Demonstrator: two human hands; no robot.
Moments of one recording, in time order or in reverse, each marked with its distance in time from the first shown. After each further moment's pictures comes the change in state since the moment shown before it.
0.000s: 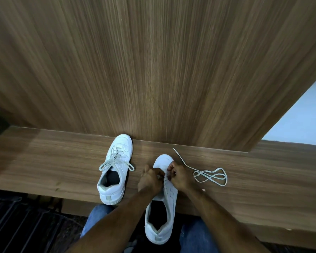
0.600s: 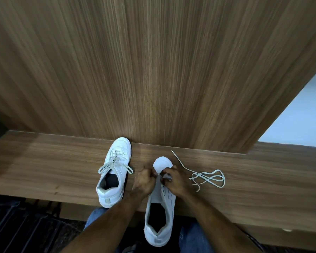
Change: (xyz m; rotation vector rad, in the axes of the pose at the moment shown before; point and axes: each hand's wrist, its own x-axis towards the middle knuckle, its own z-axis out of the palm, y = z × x) left_hand -0.004 -0.004 -0.022 -0.090 0.067 0.051; right_hand -0.012 -0.004 0.004 -0.015 0.027 -0.149
